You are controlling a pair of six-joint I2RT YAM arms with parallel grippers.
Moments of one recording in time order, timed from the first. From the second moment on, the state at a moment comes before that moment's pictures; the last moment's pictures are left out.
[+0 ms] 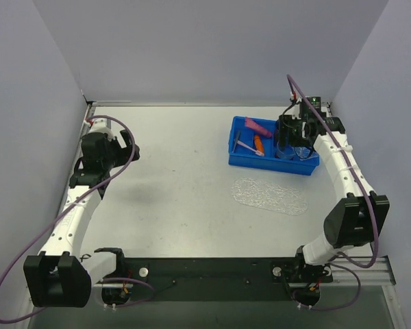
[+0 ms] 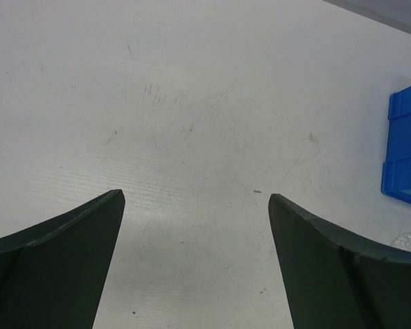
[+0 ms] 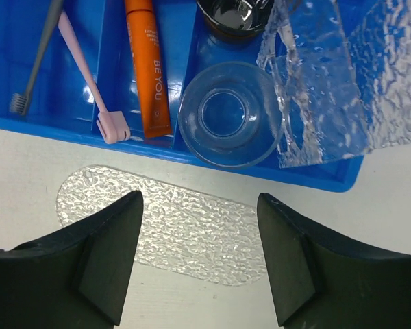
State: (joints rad) left arm -0.03 1.10 0.88 -0.24 0.03 -0.34; right arm 0.07 1.52 1.44 -0.79 0.04 0.04
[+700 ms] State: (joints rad) left arm -0.02 1.14 0.94 -0.31 -0.10 -0.41; right arm 0.15 1.82 1.55 -0.79 0.02 -0.01
